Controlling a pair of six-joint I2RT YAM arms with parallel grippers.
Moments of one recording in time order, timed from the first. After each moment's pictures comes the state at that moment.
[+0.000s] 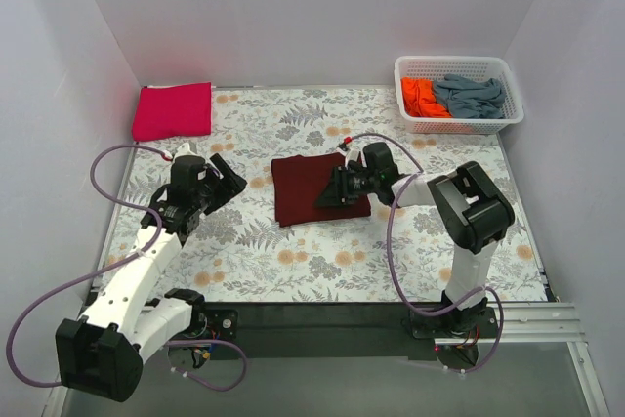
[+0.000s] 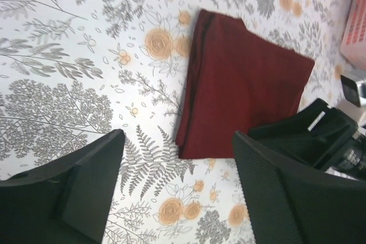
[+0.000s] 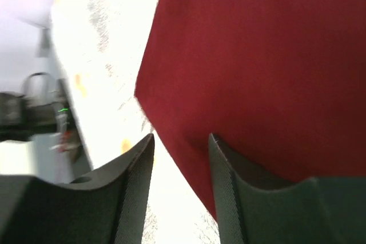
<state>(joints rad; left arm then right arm) -0.24 0.97 0.72 -0.41 -0.02 -0.78 0.51 1.90 0.86 0.43 -0.82 0.57</state>
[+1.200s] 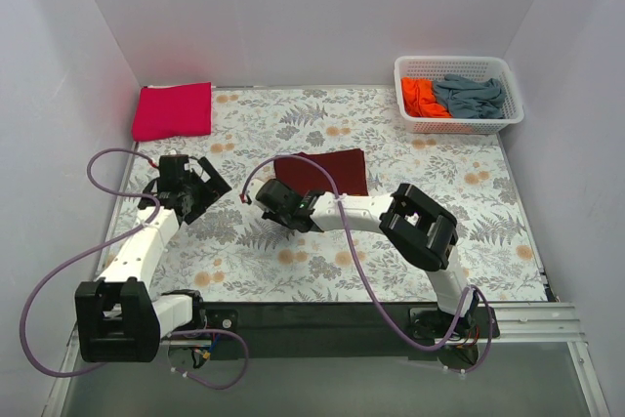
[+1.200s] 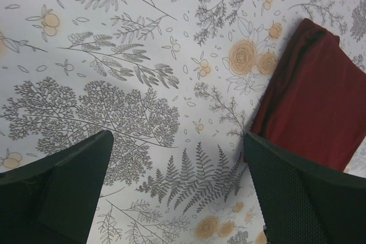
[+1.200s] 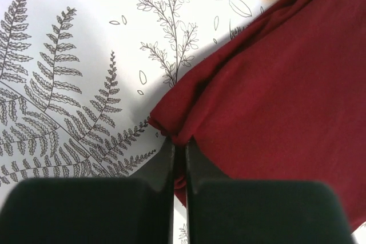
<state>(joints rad) -0.01 1.14 0.71 -0.43 0.03 -0.69 1.11 2.05 1.39 -0.26 0.32 -0.21</state>
